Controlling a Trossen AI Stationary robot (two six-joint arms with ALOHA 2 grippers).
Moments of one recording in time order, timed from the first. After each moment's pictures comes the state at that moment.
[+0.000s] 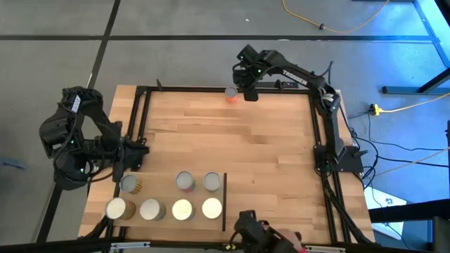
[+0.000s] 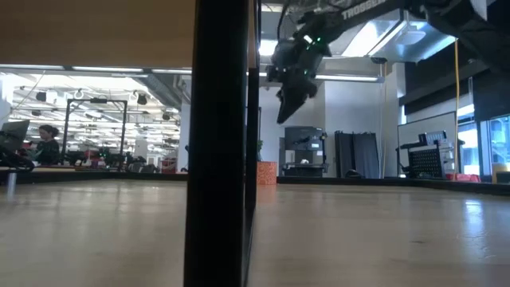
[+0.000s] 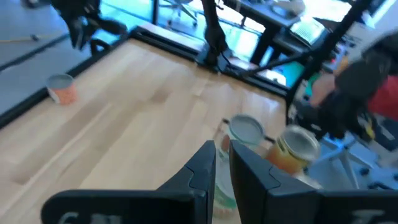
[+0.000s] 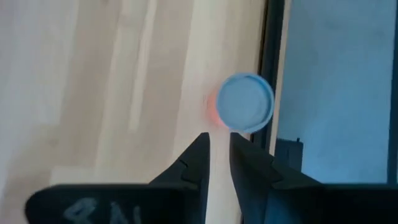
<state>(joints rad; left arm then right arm) -1.18 1.12 1.60 -1.57 -1.10 -1.40 -0.66 2.09 2.01 -1.07 -0.21 -0.77</state>
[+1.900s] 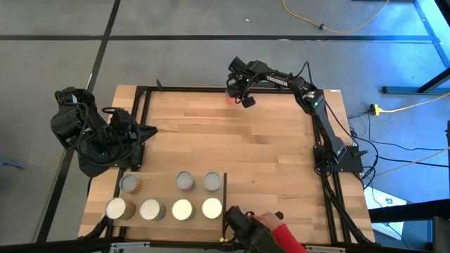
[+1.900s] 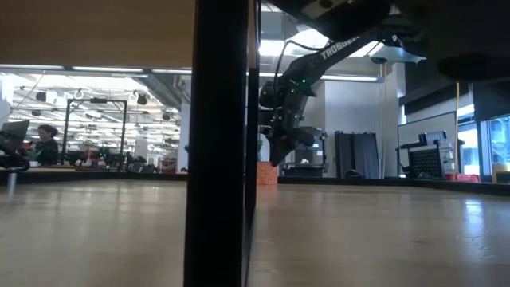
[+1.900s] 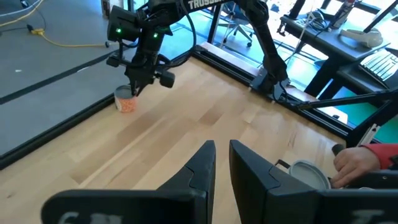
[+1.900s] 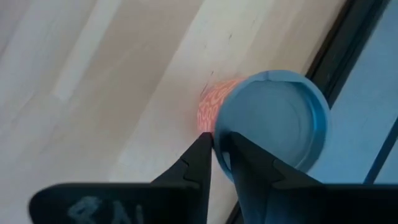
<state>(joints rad) -0.90 1.10 1.60 -1.57 -1.11 -1.35 -0.66 2.34 2.01 -0.93 -0.18 -1.17</state>
